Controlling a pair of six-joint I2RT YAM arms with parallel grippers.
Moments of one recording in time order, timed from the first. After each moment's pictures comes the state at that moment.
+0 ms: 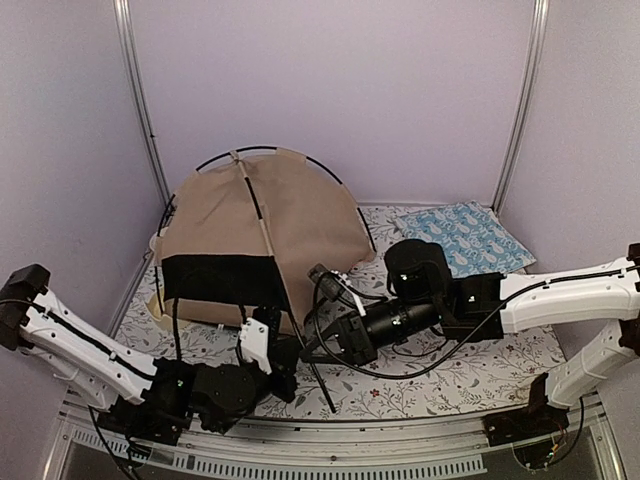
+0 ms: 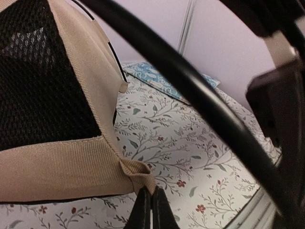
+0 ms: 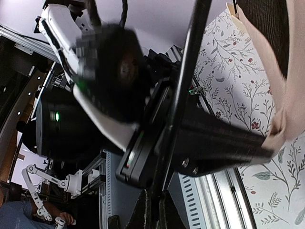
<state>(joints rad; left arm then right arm) -1.59 1.35 0.55 0.52 -0.95 -0.47 1.20 1.43 0.95 0.09 -0.55 0.69</state>
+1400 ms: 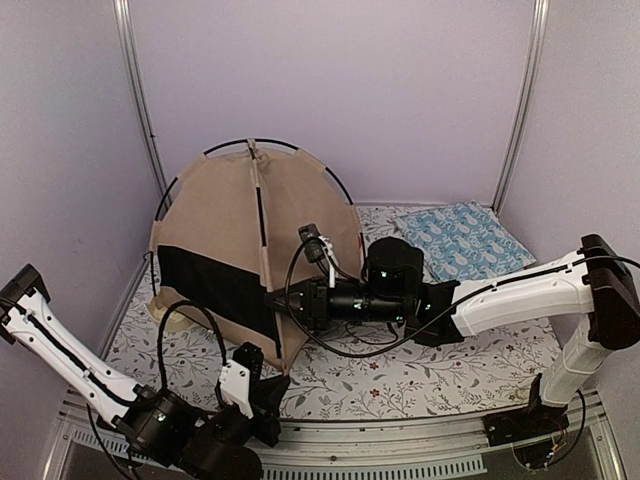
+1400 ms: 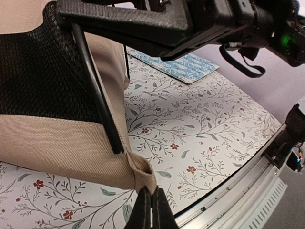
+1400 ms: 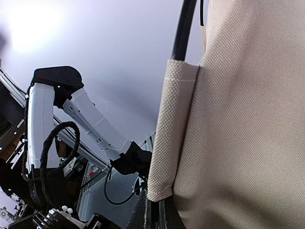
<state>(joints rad) -1.93 1.38 0.72 -0.20 -1.23 -1.04 1.17 1.67 1.02 0.58 -0.28 0.69</state>
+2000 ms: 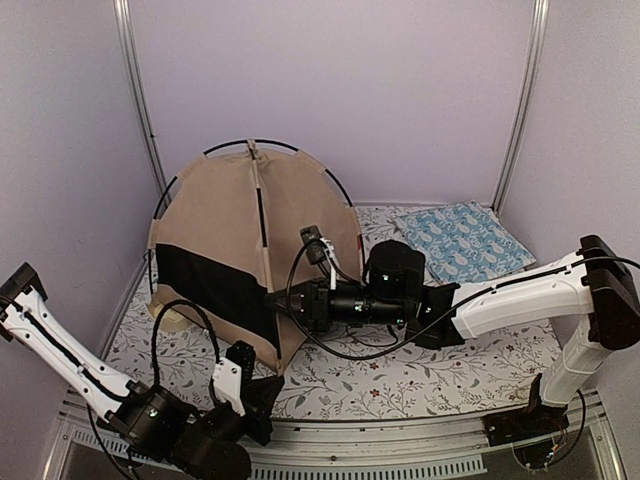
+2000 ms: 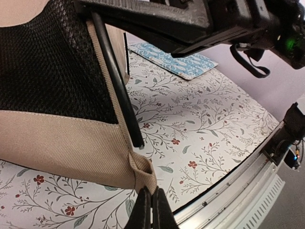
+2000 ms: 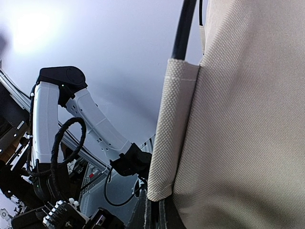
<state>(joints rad) -1.93 1.32 0.67 -0.19 -1.21 -1.06 1.18 1.67 1.00 0.62 -0.26 0.69</state>
